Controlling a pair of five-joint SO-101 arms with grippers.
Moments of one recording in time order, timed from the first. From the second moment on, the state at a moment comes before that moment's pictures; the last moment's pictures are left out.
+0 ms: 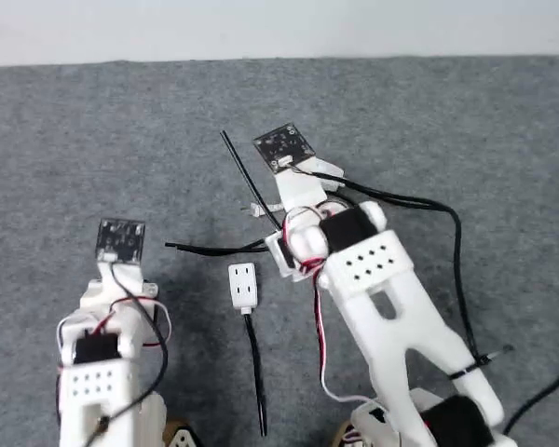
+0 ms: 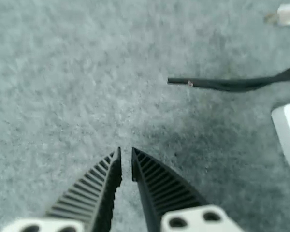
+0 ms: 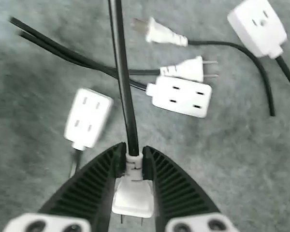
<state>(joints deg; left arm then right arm) -12.7 -61.0 83.0 46.1 -5.8 -30.2 -20.6 23.0 71.0 0.7</state>
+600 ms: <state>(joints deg) -7.1 -7.4 49.4 59.7 -24.4 -44.0 -28.9 27.7 66.4 -5.0</state>
